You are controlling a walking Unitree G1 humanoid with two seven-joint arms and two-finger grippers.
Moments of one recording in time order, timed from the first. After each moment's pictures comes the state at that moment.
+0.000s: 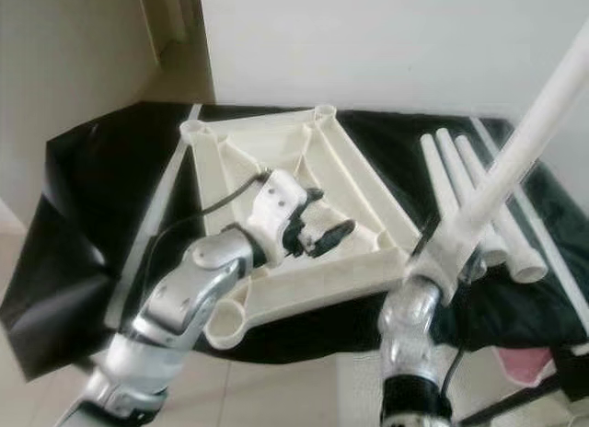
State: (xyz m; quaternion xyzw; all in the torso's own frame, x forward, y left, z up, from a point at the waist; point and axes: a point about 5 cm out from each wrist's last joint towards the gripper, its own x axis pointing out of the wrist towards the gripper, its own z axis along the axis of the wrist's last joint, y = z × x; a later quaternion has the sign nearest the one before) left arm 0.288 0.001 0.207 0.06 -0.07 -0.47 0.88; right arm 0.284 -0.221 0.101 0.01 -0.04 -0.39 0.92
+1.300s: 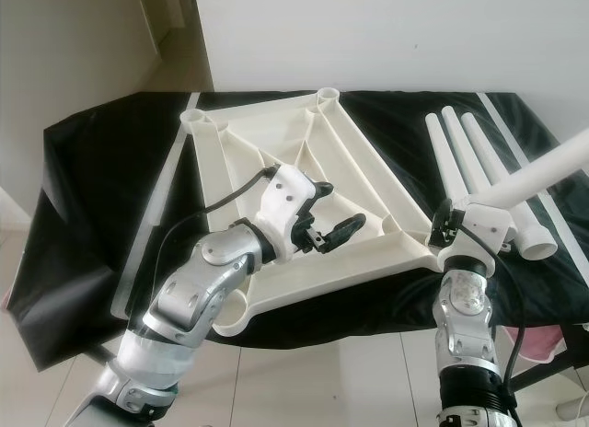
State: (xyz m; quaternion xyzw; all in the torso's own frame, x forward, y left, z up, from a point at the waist) left arm 0.286 -0.004 0.209 0.06 -0.07 -0.48 0.87; right arm 0.296 -0.262 0.140 -0.06 -0.10 -0.21 0.97
